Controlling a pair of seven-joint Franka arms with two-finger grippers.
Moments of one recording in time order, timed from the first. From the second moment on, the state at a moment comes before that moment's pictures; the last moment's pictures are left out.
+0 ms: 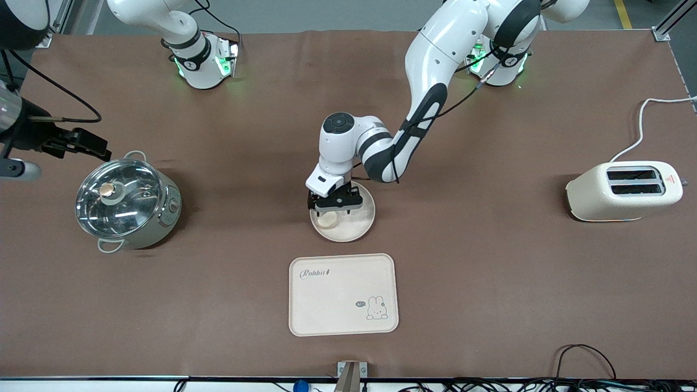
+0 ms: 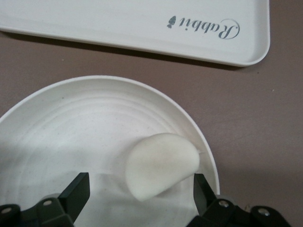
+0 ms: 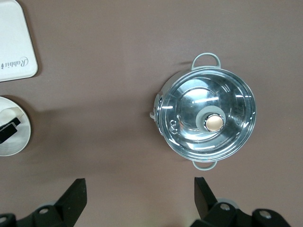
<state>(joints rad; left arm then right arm) -0.80 0.91 -0.08 -1.41 0.44 2.60 -1.33 0.62 0.09 -0.64 -1.47 0.07 1.46 0.08</state>
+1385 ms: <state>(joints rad) -0.10 0.64 -0.39 -1.53 0.30 2.24 -0.57 0.02 0.00 -0.06 -1.48 0.00 1.39 0.03</state>
